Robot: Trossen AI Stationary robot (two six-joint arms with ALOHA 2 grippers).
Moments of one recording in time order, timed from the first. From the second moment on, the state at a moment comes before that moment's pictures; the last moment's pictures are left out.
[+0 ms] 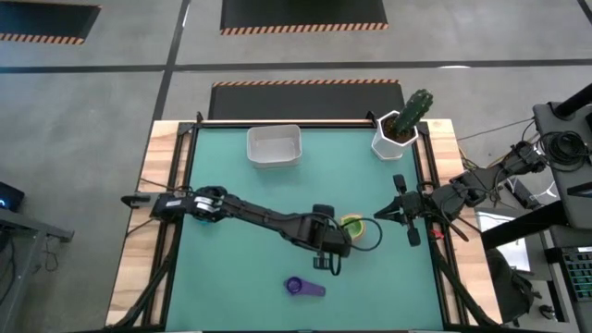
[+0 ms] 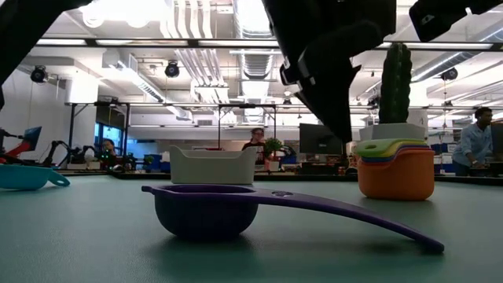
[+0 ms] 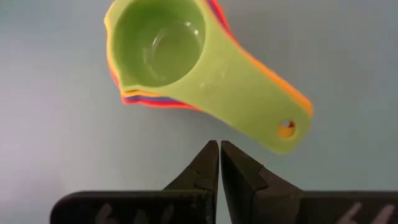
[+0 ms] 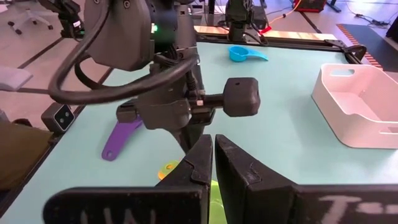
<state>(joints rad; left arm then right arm) -0.26 2.37 2.13 -0.91 -0.32 -0.11 0.47 0.61 0.61 -0.36 0.29 0.12</state>
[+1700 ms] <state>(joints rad) -0.29 2.33 2.16 -1.24 -0.42 -0.20 0.47 0.61 0.60 -0.36 0.29 0.12</state>
